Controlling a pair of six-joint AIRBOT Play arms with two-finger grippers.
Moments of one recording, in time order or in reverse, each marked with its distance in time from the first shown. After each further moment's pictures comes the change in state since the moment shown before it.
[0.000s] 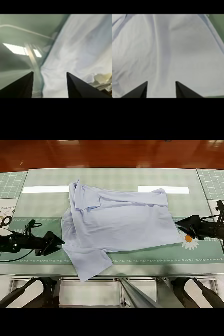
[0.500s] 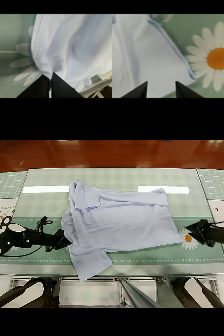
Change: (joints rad) left arm -0.166 -0.075 0.008 -0.078 0.101 0.014; right arm -0.156 0.000 -0.011 -0.179 -0.036 0.101
